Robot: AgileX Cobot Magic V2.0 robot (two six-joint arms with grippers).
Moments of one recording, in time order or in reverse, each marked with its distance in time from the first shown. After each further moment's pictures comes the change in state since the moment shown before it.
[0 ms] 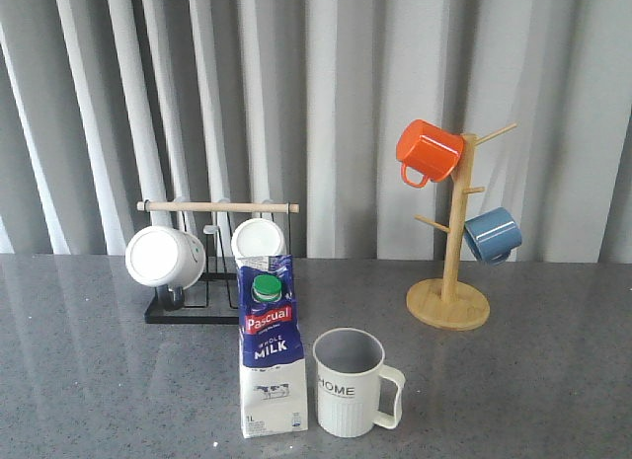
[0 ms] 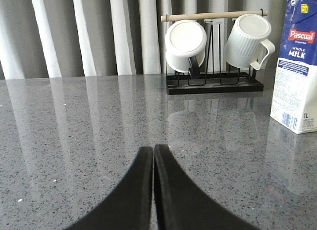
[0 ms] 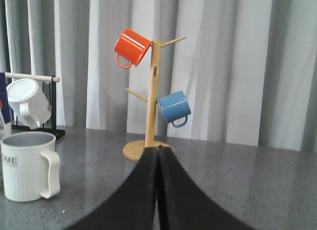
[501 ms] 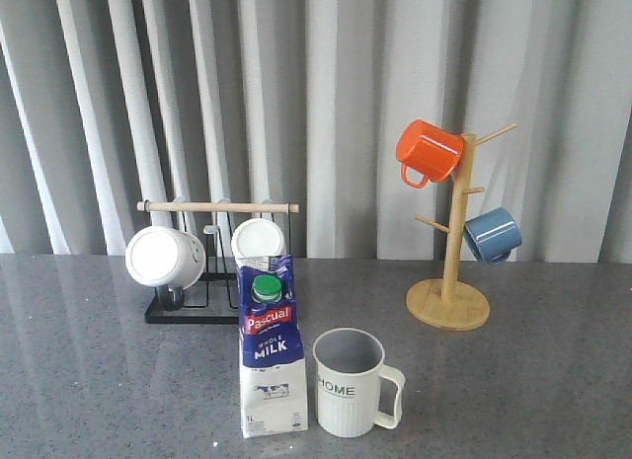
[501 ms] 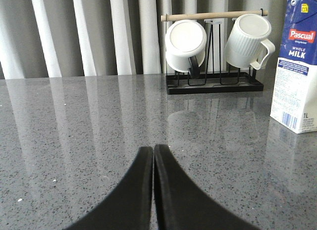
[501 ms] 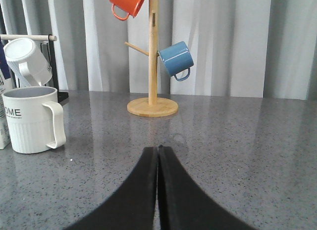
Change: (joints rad) left arm 0.000 0.000 0.000 0.000 0.001 0.000; right arm 0.002 -0.144 0.085 0.014 0.171 0.040
